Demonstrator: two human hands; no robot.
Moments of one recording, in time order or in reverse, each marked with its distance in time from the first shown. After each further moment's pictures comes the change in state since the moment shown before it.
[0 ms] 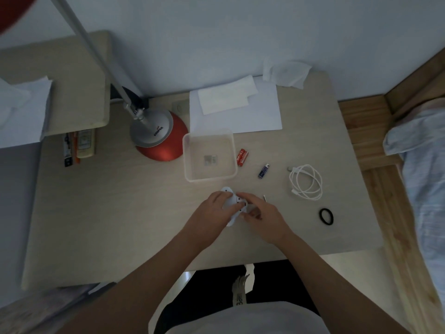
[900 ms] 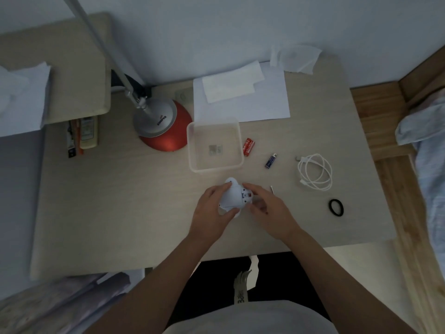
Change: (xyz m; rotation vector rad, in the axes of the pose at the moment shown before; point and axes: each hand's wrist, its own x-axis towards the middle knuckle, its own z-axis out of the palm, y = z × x) left_hand -0.024 0.007 0.023 -0.563 0.252 -0.447; right_hand -0.003 0.010 0.011 0.022 0.038 -0.026
